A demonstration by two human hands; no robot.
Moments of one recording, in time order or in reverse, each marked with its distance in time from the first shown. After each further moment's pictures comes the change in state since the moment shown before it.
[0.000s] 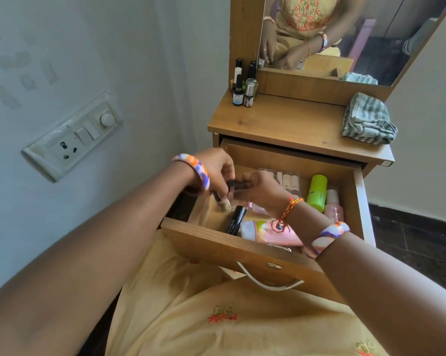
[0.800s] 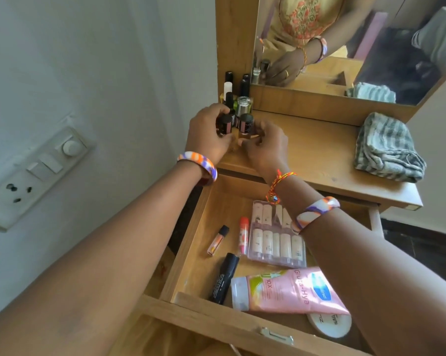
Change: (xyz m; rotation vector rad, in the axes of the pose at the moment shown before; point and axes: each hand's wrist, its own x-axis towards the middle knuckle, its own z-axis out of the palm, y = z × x) left_hand 0.129 0.000 -0.042 -0.274 0.887 0.046; right_hand 0.114 -0.053 -0.069 -0.137 0.615 -0.182
